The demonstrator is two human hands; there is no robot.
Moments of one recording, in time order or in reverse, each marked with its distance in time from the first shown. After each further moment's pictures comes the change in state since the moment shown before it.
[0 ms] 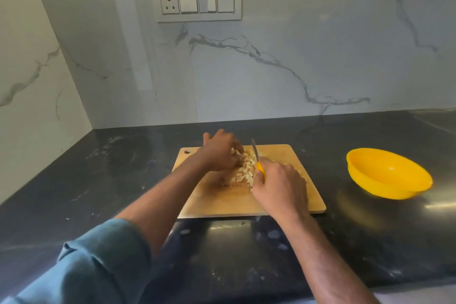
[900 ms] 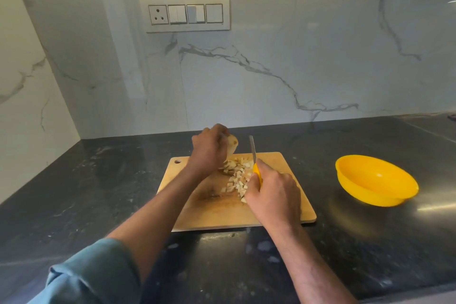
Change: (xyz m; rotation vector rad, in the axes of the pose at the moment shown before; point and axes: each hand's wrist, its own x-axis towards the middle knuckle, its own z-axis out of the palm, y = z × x) left_hand 0.007 0.005 0.004 -0.434 0.447 -0.083; right_hand 0.001 0.004 -0.002 0.123 0.166 0.039
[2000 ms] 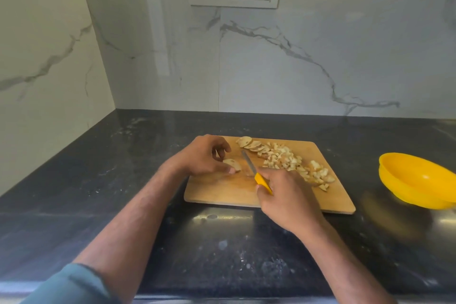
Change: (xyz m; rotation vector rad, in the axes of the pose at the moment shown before) left_hand -0.060 -0.061 -0.087 -0.022 -0.484 -0.100; right_hand -0.026 -0.023 0.015 0.001 -0.357 -0.266
